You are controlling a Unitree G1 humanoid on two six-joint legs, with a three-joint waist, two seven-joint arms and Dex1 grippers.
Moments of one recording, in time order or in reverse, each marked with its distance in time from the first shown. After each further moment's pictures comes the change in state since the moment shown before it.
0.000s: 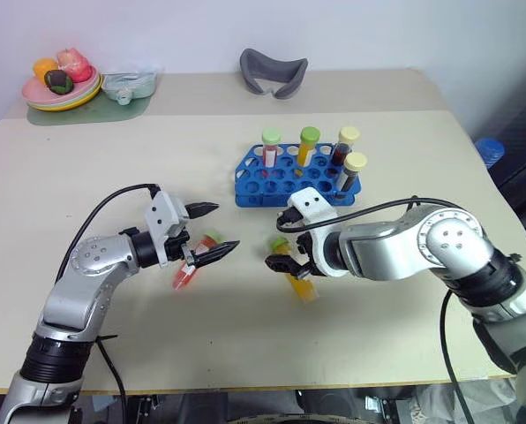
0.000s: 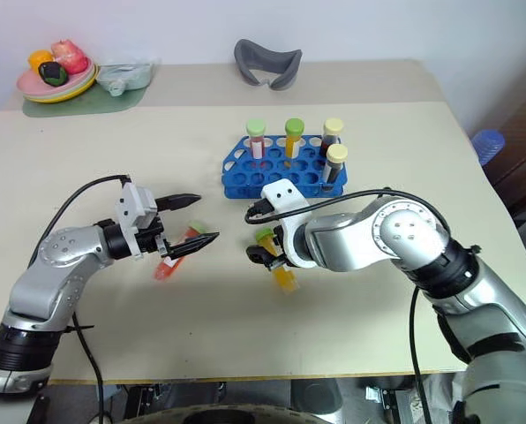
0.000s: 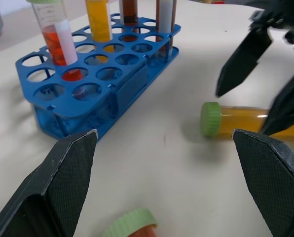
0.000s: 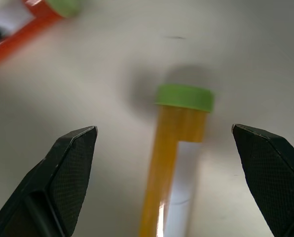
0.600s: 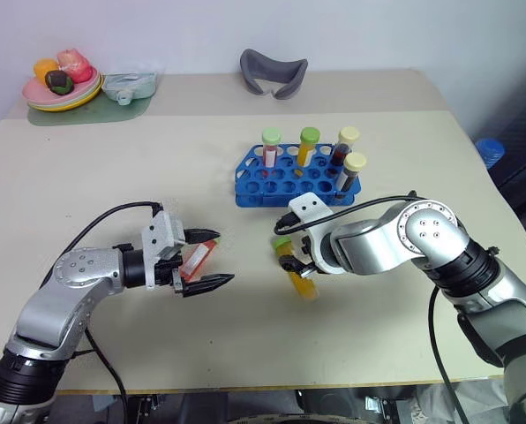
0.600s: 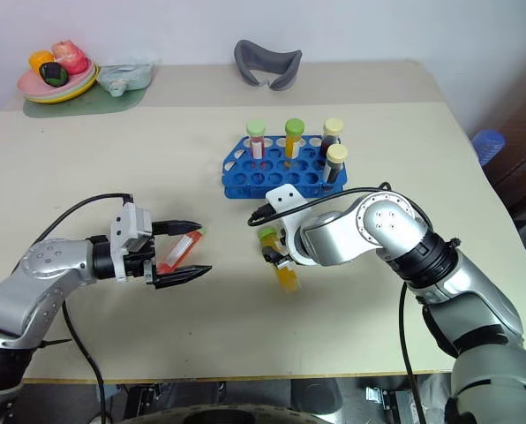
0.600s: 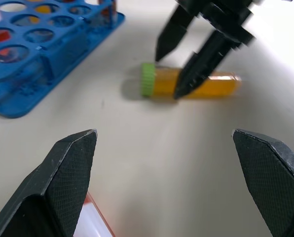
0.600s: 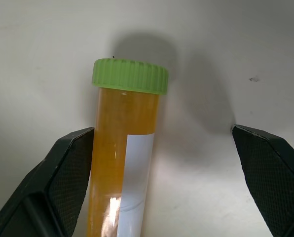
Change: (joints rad) left arm 0.110 0.140 0.002 -0.086 -0.061 0.045 -0.148; right arm -0.014 0.040 0.020 0.089 0.019 0.083 -0.182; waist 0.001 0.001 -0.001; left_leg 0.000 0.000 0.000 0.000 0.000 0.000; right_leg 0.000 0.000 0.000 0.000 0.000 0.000
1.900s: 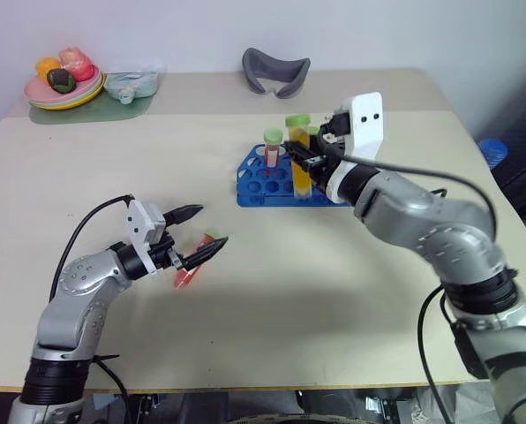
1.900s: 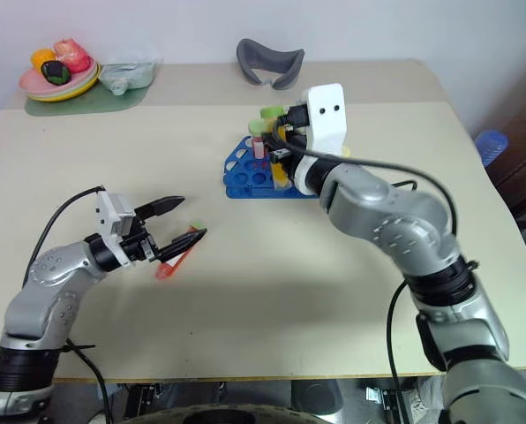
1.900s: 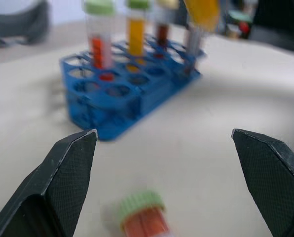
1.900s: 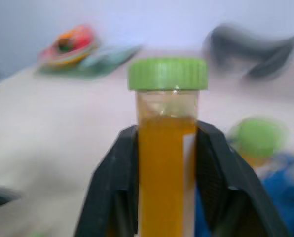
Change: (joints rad) left arm -0.033 -0.260 0.108 0.151 -0.023 -0.128 0.221; right arm 0.225 0.158 -0.263 -0.136 -1.183 -0.769 0.812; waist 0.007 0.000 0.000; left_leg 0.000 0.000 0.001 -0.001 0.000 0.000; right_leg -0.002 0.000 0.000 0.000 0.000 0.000
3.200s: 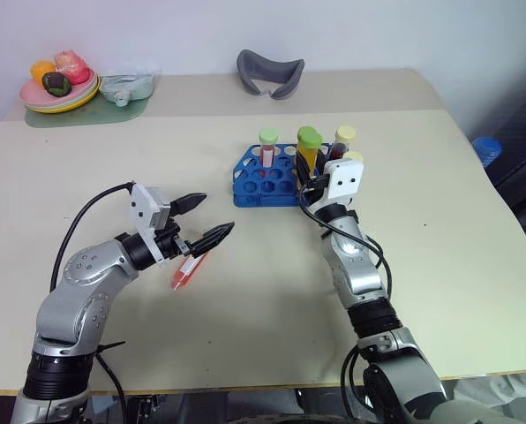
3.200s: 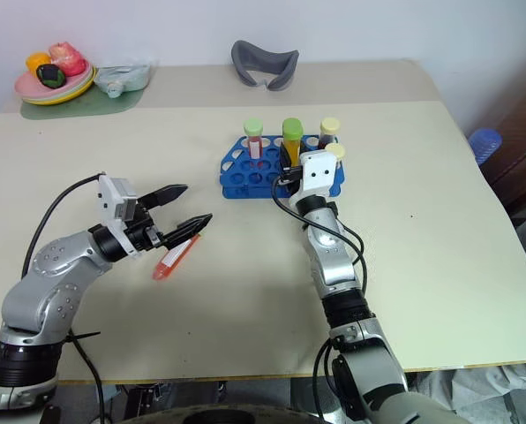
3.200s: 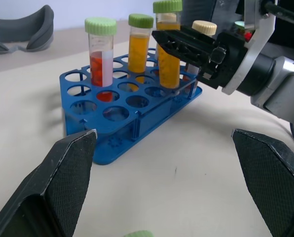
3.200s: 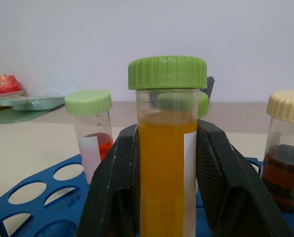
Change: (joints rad) left arm -0.018 0.033 -0.001 -0.141 -0.046 0.169 0.075; right arm 0.135 0.491 -0.225 0.613 -0.665 -0.696 0.321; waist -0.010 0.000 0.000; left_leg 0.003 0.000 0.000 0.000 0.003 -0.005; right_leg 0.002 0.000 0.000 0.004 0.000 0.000
